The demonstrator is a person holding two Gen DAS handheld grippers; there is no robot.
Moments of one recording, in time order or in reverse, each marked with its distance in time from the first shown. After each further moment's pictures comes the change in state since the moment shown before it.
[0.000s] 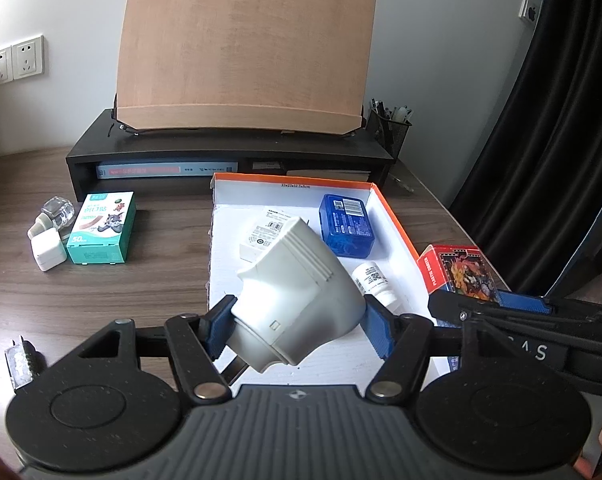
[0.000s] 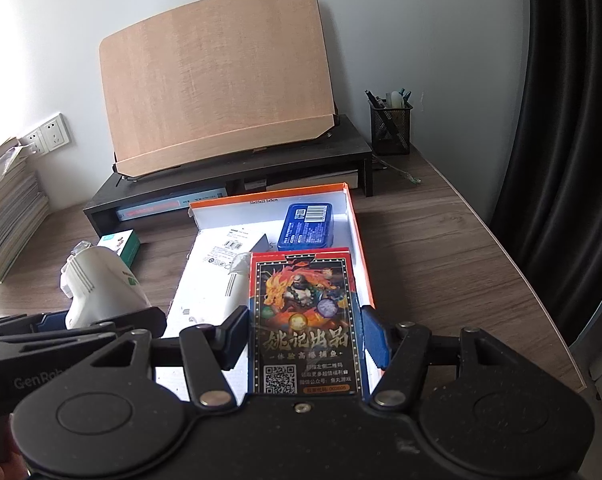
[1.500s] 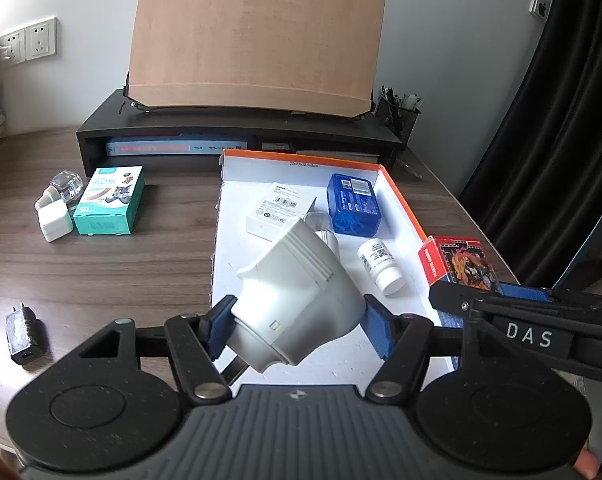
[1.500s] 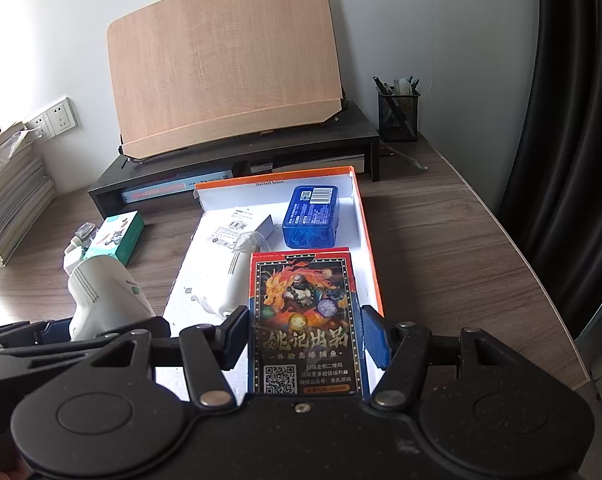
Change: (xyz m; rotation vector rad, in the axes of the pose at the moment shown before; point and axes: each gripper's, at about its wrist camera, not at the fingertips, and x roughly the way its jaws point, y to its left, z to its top) left arm -0.001 -0.003 -0.008 -0.029 0.027 0.023; right arm 0.006 -0.004 -0.007 -0.024 0.034 0.021
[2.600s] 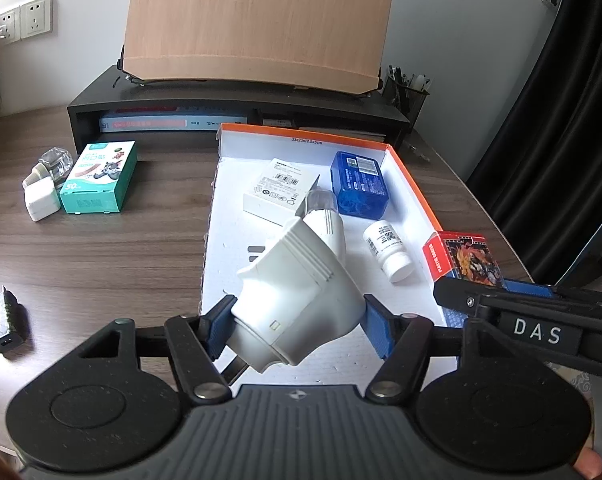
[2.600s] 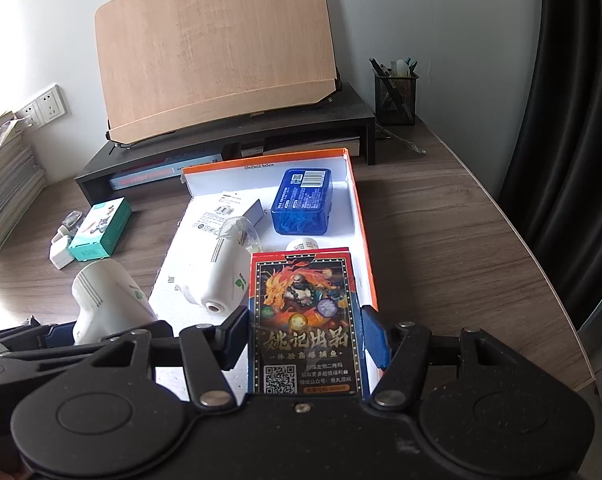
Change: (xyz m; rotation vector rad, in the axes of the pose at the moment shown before) left arm 0.022 -0.001 -0.002 -0.023 0.051 0.004; right arm 0.020 -0.007 -0.002 -0.002 0.043 -0.011
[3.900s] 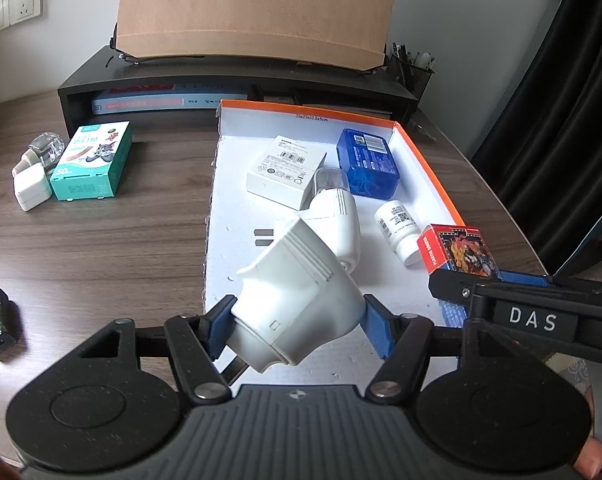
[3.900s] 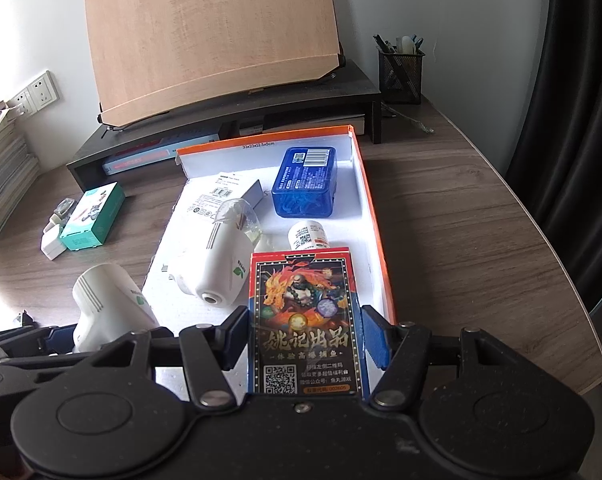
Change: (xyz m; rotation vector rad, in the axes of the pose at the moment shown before) left arm 0.017 0.006 0.003 0.010 0.063 -0.010; right arm 0.022 0.001 0.003 0.003 0.058 0.000
